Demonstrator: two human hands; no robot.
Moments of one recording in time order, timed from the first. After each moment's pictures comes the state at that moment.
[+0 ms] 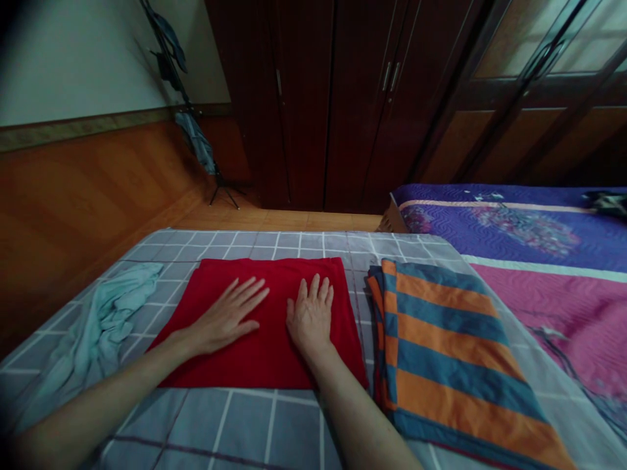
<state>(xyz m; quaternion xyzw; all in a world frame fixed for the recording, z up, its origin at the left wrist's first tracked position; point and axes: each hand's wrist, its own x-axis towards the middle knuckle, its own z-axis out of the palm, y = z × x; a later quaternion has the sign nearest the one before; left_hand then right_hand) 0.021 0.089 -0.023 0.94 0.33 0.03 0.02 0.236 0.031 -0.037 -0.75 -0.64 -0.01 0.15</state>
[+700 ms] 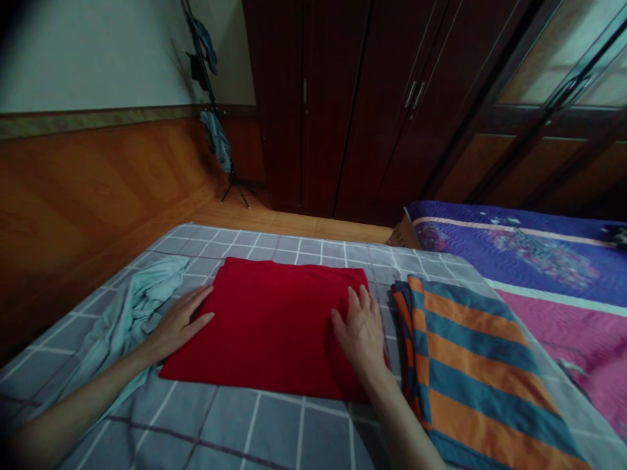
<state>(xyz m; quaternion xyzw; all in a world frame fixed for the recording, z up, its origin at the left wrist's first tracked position) -0.119 0.080 -0.056 0.83 0.52 0.19 0.08 0.275 0.016 -0.024 -0.75 -0.64 -0.06 0.19</state>
